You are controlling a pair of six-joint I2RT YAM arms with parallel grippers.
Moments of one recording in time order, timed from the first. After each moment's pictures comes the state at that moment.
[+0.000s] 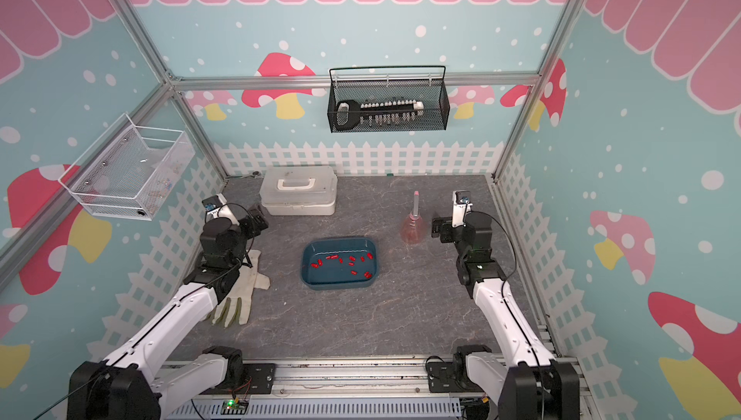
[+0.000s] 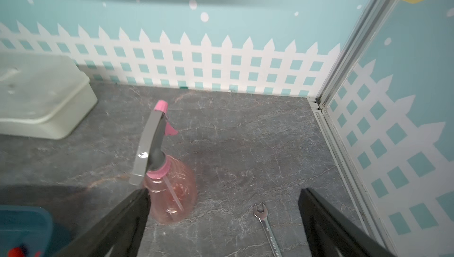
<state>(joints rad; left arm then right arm) -0.12 1.04 0.69 0.12 -0.31 -0.42 0.06 0.99 0.71 -0.02 0.00 0.02</state>
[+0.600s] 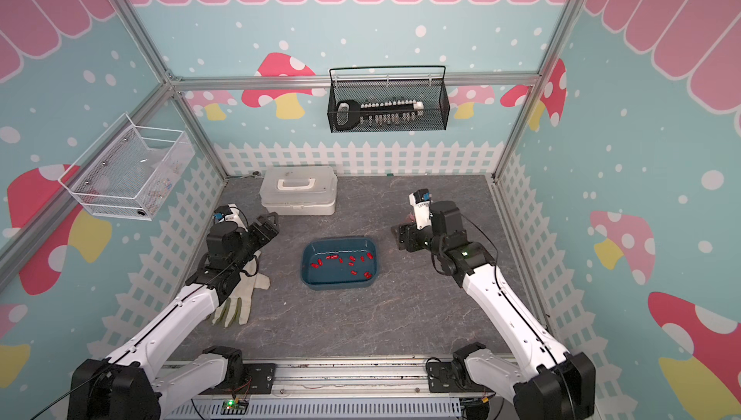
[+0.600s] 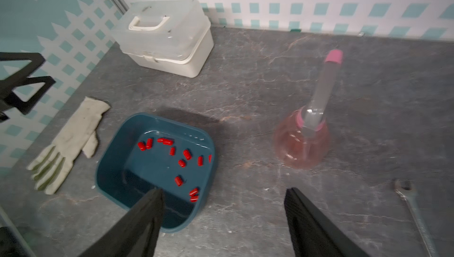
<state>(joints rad) -0.12 1.10 0.64 0.07 -0.02 -0.68 0.42 1.18 1.04 -0.46 -0.16 0.15</state>
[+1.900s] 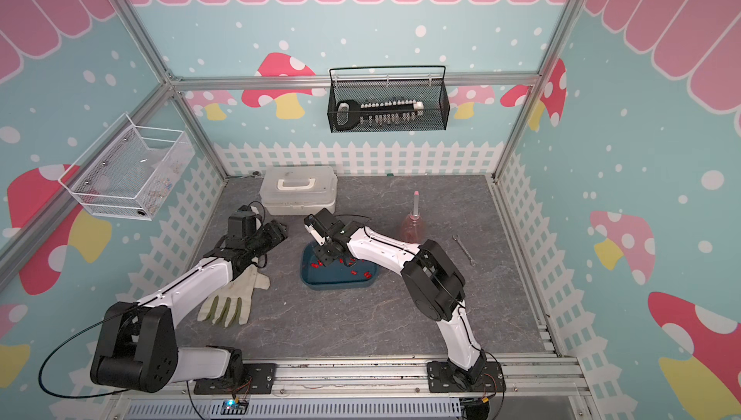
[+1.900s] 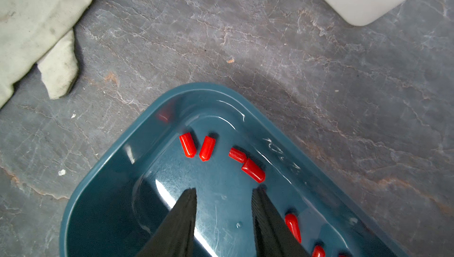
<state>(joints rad) -0.11 1.36 0.75 -0.06 0.09 -0.68 0.88 2.05 1.62 -0.53 0.00 0.05</state>
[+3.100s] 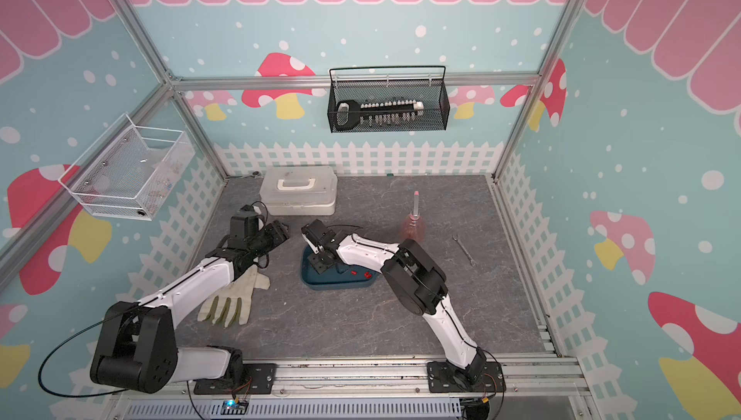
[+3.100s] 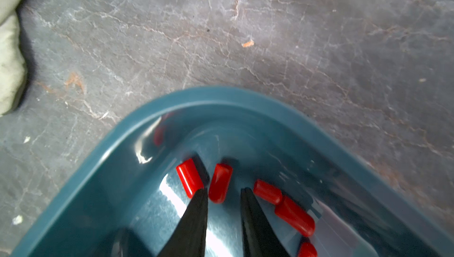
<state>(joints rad) -0.13 1.36 0.76 -0.06 0.07 -0.67 0.91 2.21 1.67 -0.49 0.01 0.14</state>
